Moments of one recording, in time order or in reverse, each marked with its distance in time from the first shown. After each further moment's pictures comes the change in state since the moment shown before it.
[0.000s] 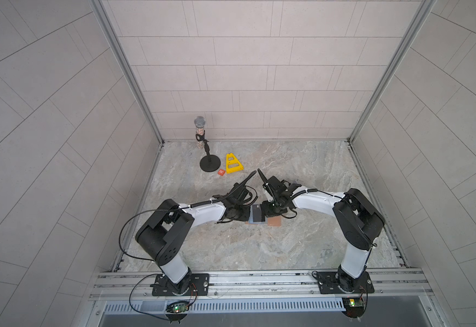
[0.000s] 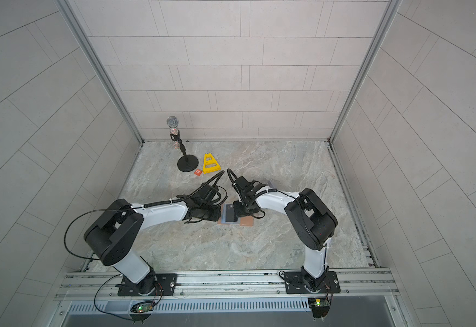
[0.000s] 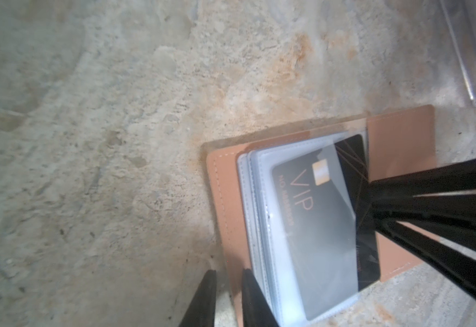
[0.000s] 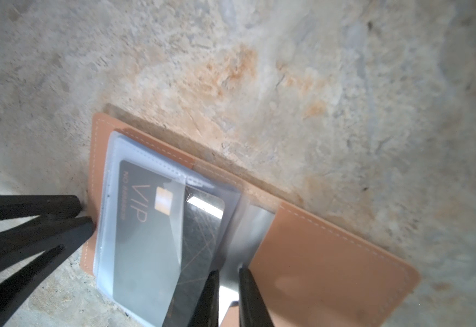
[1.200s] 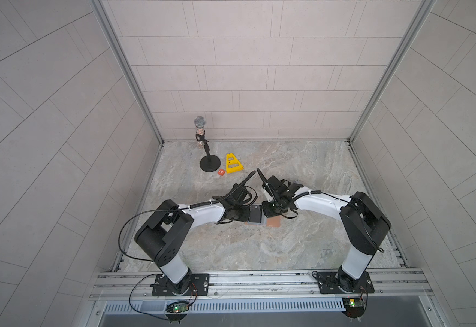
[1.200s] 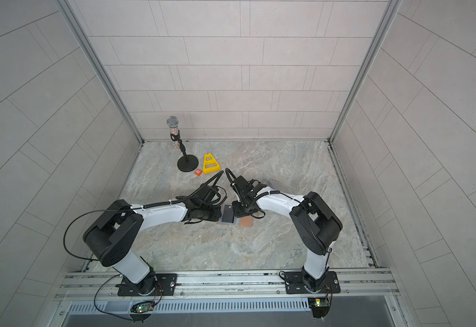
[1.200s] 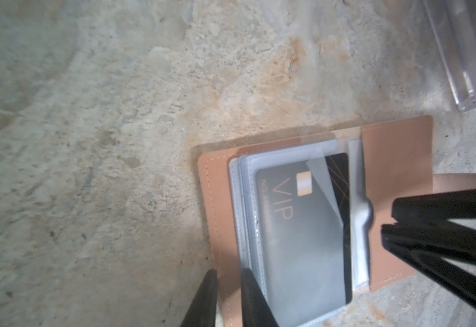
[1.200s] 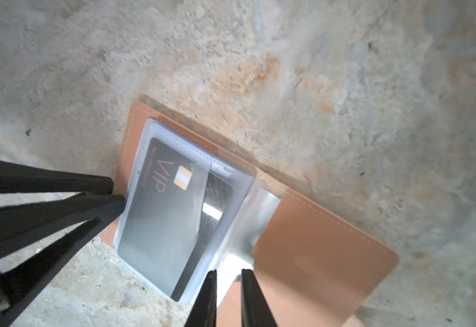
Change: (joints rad) left arm 0.000 -0.010 -0.020 0.031 0.010 -0.011; right arm 0.026 -0.069 0.006 -0.037 0.025 -0.029
